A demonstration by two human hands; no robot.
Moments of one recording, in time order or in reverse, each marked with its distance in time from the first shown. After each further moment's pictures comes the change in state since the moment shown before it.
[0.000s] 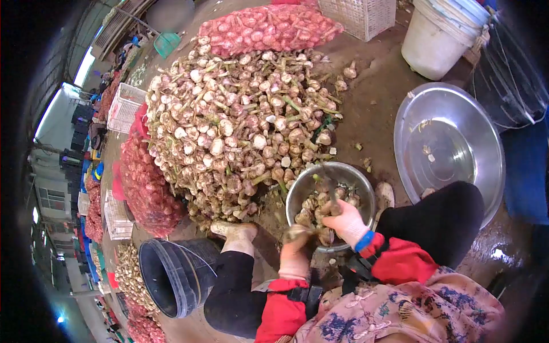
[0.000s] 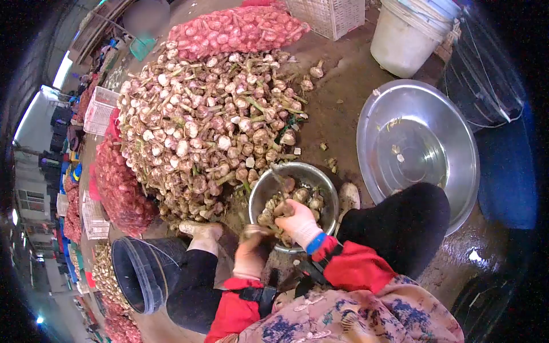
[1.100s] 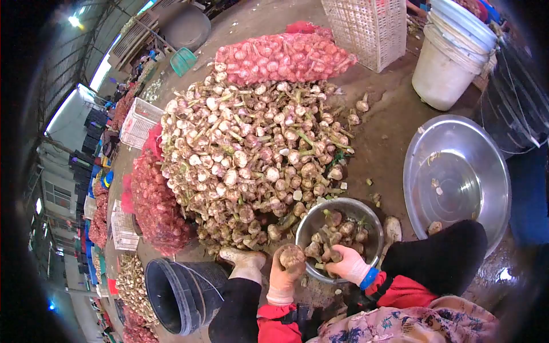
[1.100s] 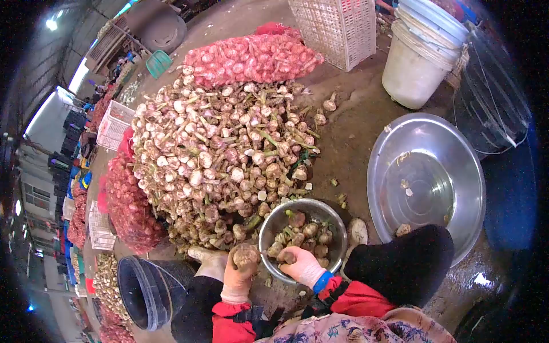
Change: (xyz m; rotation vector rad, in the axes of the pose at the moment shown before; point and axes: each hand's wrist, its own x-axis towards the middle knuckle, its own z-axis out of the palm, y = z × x) left_hand 0.003 0.069 0.039 0.468 0.160 0.261; right_hand -0.004 0.001 0.005 -0.132 -0.171 -0.013
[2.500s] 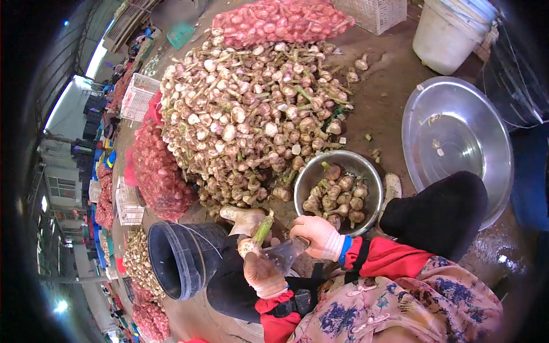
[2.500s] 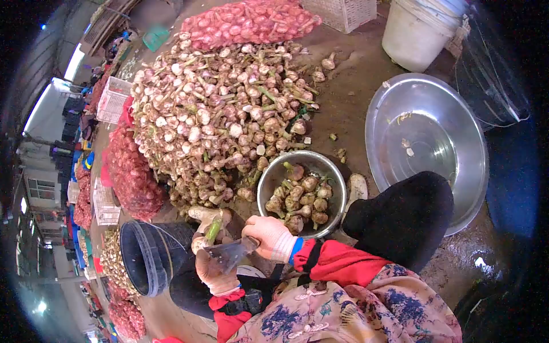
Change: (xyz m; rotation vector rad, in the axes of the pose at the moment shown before) left_hand -0.105 0.015 -0.030 -0.609 0.110 0.182; right_hand -0.021 -0.010 0.053 -0.577 -0.268 -0.785
